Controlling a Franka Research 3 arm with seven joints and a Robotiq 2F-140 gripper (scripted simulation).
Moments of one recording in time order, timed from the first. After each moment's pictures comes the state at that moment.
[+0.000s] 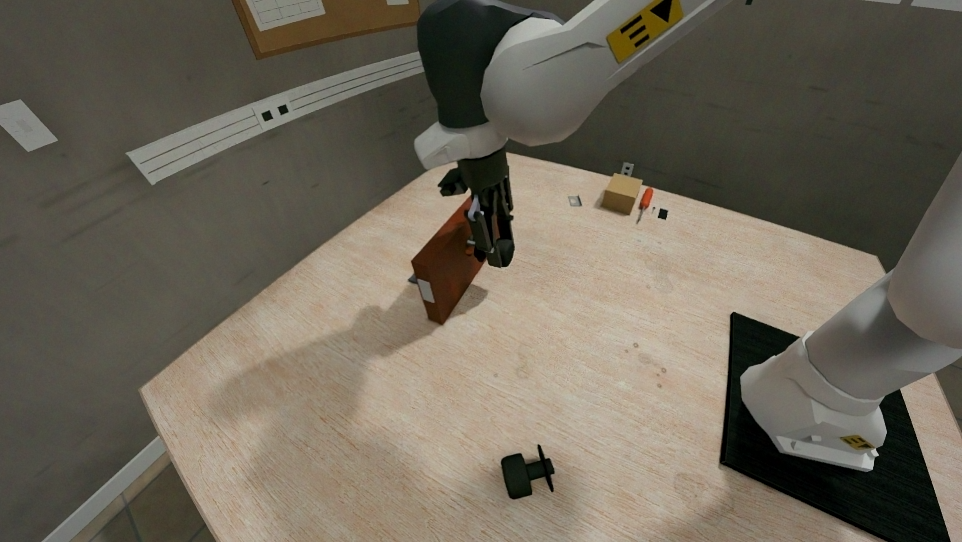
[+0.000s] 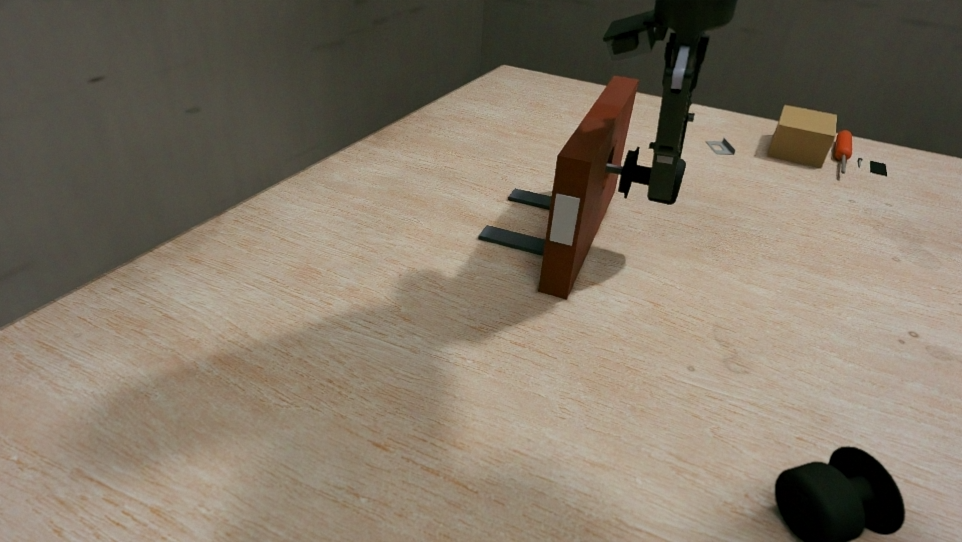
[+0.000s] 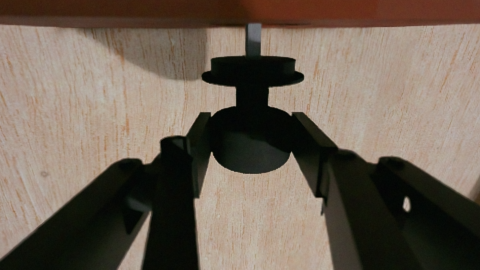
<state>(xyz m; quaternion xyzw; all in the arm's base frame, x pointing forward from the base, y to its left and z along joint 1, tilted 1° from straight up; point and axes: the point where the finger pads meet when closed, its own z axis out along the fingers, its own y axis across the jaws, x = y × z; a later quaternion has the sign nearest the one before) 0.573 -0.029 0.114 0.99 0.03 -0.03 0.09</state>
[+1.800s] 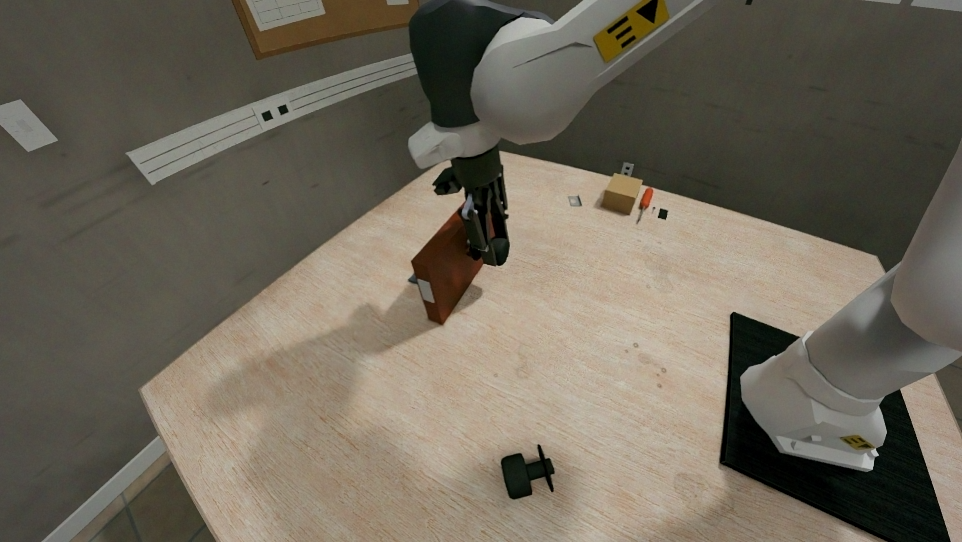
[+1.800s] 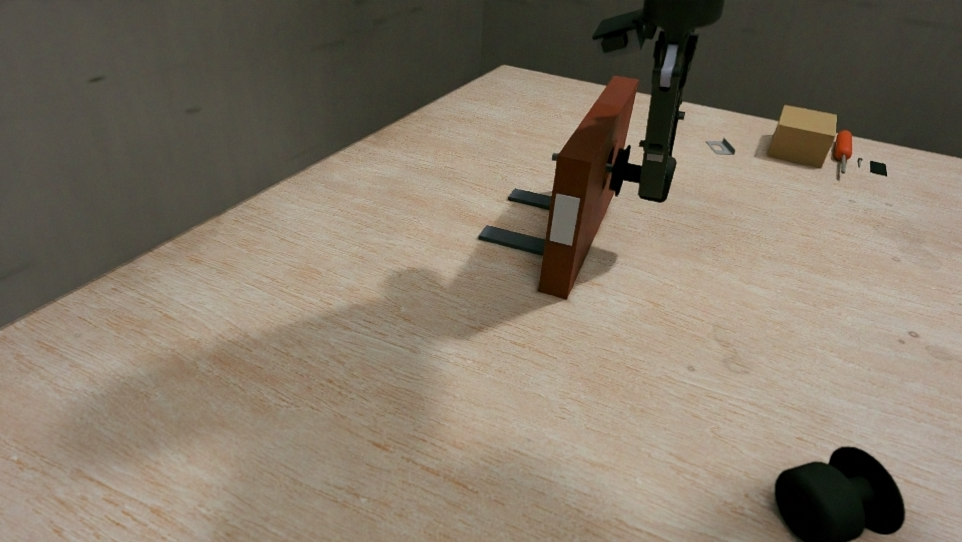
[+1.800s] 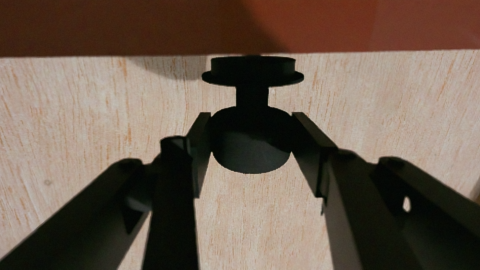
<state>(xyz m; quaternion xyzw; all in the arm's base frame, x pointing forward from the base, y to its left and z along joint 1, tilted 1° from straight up) 0.584 -0.028 0.114 0.99 0.03 -0.03 0.09</state>
